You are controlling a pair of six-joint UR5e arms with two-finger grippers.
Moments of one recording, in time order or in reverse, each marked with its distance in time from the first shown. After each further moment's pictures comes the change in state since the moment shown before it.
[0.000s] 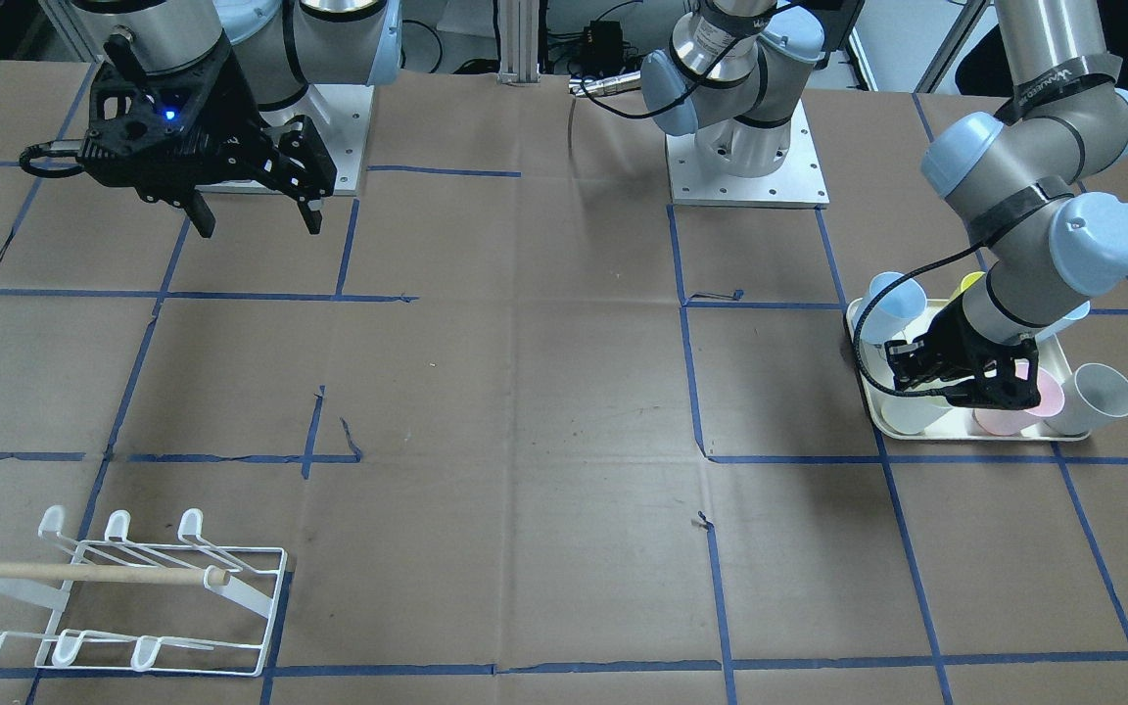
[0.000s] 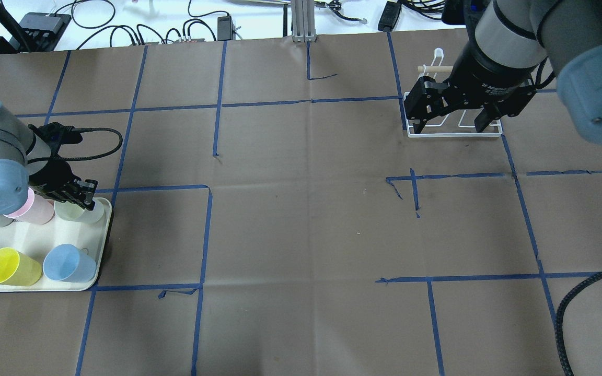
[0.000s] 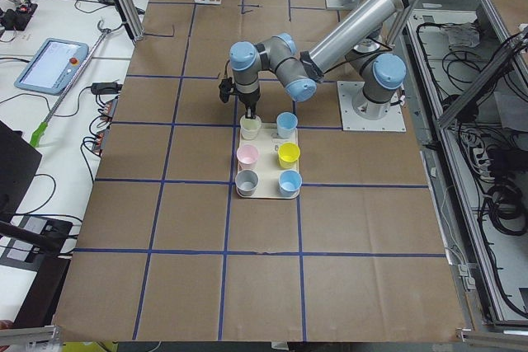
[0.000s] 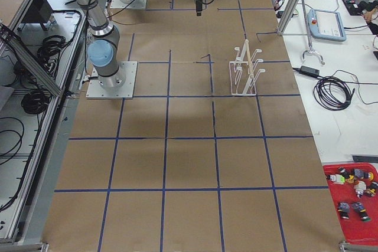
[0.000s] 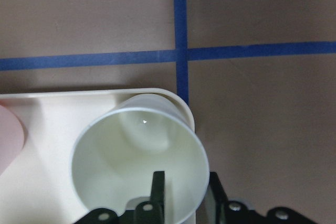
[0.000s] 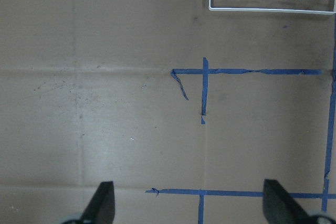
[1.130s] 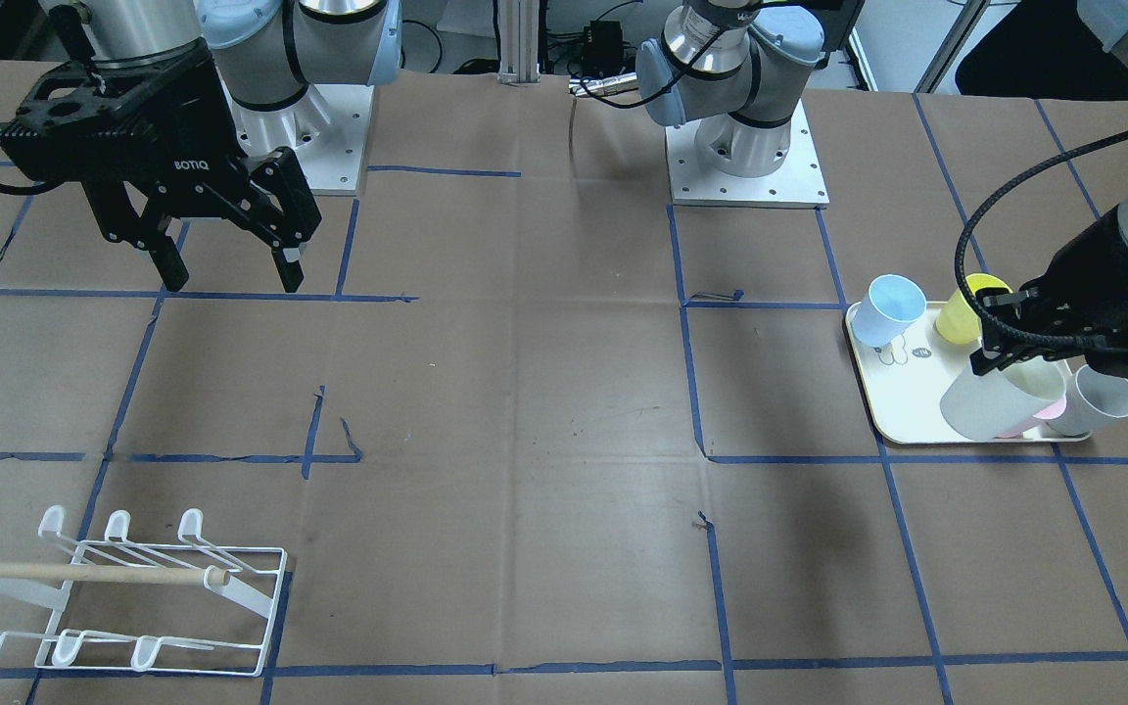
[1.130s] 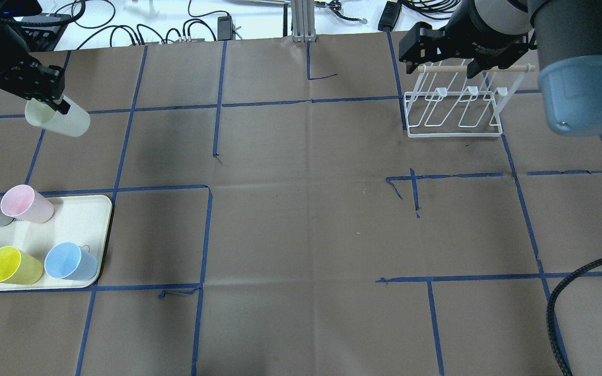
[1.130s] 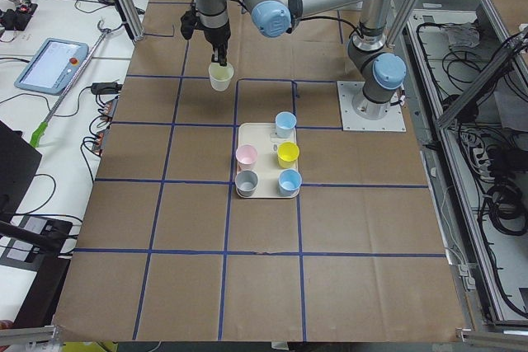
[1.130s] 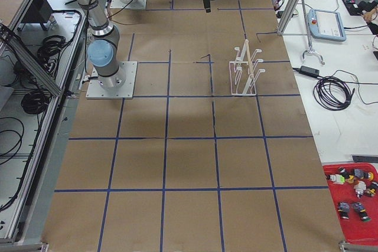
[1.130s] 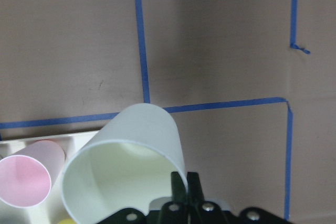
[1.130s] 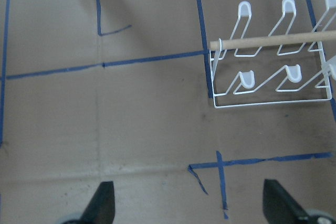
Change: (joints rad) left arm -0.142 0.007 0.589 -0.564 -0.123 -0.048; right arm 0.002 0.041 0.003 -0.373 0.033 0.172
